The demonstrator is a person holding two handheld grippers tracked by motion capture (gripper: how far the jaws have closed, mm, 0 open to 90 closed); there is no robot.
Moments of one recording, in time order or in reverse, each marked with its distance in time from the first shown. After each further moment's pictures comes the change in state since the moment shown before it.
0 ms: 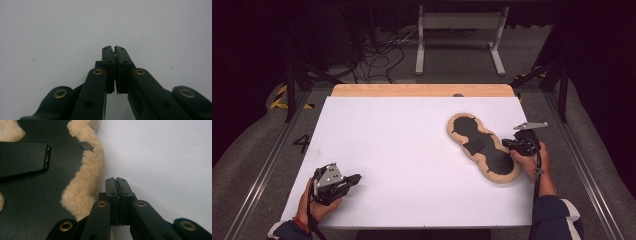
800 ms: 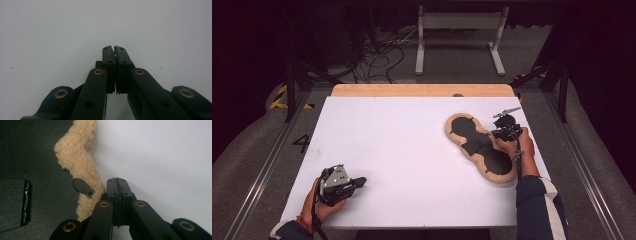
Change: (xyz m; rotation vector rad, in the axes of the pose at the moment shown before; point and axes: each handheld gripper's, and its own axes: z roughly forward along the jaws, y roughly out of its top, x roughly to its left) left arm -0.007 0.004 0.010 0.025 -0.058 0.028; right arm 0.018 0.050 0.038 0.139 -0.071 -0.095
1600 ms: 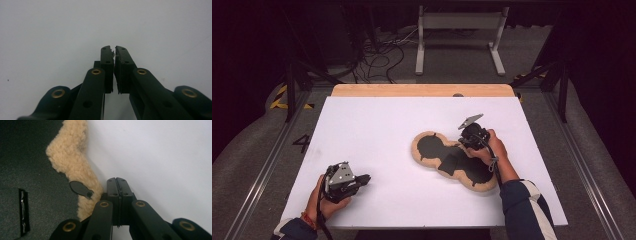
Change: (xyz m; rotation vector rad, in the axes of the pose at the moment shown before) left arm 0.000 0.012 0.010 0.011 0.002 0.014; right arm 0.101 0.028 0.008 -0.029 0.164 -0.307
